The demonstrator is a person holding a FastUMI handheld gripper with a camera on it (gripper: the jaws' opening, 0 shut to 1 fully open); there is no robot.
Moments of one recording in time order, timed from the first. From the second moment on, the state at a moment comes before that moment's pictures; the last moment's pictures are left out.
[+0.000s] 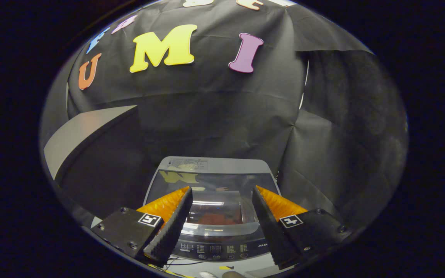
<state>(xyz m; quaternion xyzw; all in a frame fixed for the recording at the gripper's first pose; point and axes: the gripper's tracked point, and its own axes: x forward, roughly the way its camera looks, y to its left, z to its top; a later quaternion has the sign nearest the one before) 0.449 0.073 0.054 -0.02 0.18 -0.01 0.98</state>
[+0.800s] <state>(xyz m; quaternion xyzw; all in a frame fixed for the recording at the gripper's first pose) 0.262 0.075 0.092 0.02 0.10 -0.03 0.99</state>
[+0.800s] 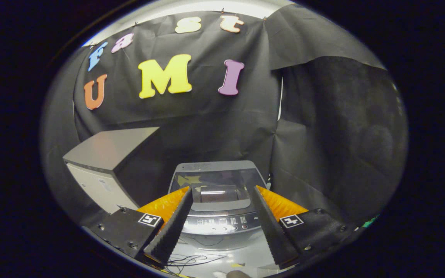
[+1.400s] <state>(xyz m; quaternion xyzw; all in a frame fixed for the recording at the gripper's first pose) 0.079 0.063 0.097 0.02 0.01 -0.01 1.00</state>
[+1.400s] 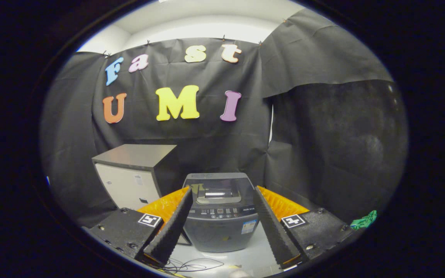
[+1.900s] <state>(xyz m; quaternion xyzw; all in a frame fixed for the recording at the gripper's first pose) -0.009 0.065 0.079 0.02 0.01 0.00 1.00</state>
